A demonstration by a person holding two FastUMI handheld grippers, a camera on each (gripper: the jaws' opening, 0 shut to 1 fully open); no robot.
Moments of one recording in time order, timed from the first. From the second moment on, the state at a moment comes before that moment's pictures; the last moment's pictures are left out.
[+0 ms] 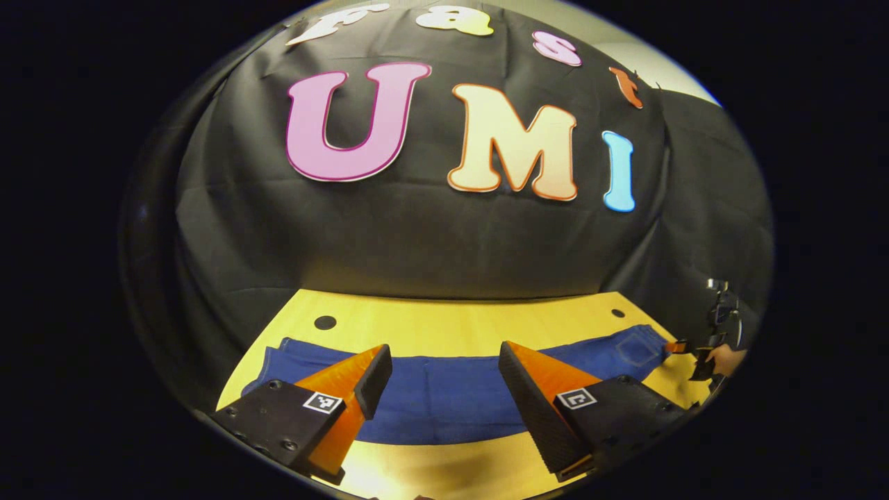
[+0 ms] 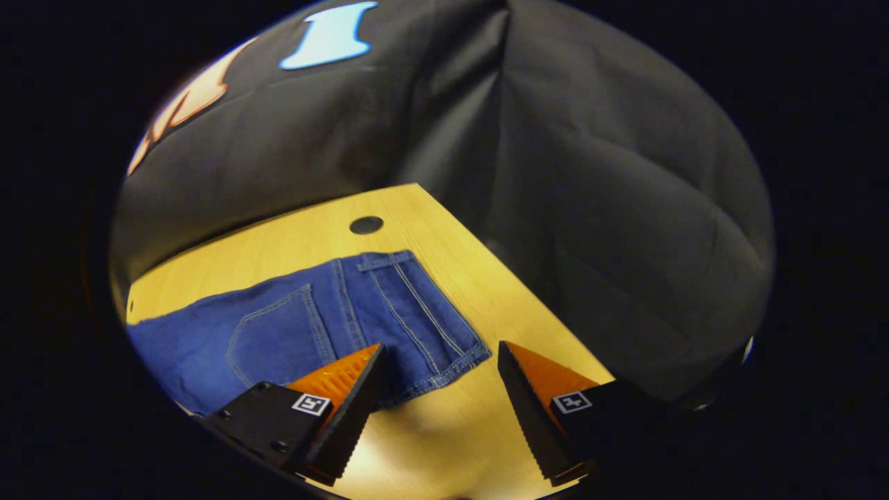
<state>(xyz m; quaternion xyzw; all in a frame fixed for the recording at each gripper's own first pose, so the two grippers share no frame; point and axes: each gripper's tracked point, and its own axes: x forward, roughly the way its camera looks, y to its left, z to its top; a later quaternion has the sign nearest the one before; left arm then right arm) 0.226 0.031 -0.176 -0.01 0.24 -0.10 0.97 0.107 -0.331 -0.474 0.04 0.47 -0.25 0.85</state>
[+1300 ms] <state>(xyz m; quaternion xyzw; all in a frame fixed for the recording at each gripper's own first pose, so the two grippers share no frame) 0.207 0.048 -0.151 -0.05 0.22 -0.10 0.97 0.199 -0.227 -0.339 0.08 0.30 -0.12 0.94</state>
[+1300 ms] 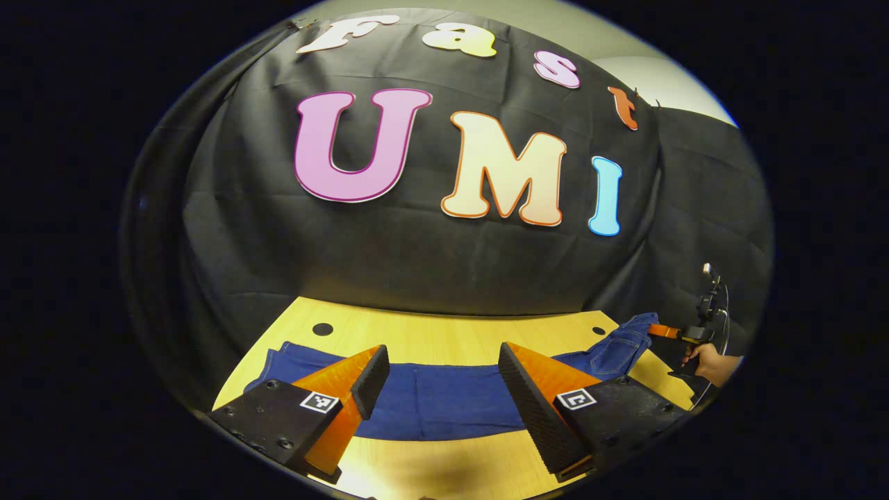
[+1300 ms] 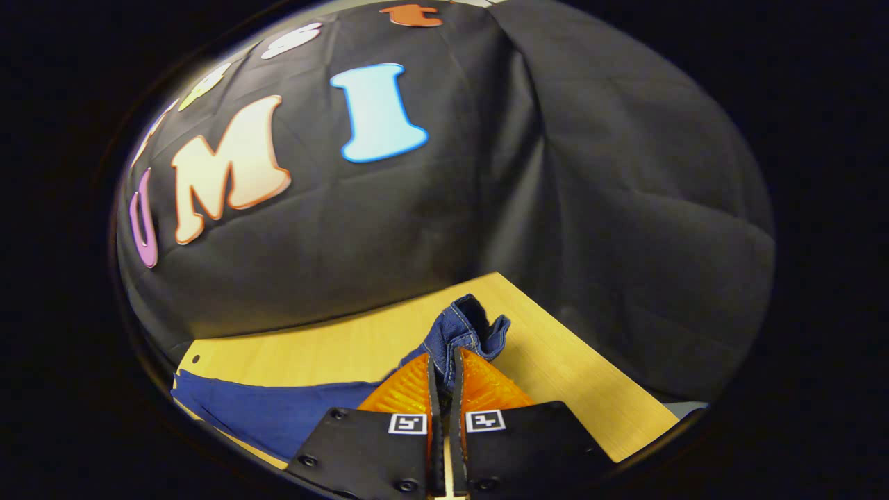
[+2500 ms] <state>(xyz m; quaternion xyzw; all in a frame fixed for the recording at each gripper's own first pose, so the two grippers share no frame) 0.188 0.257 -0.183 -0.03 0.28 -0.10 0.95 0.134 0.029 -0.263 0.08 0.24 0.06 0.97</state>
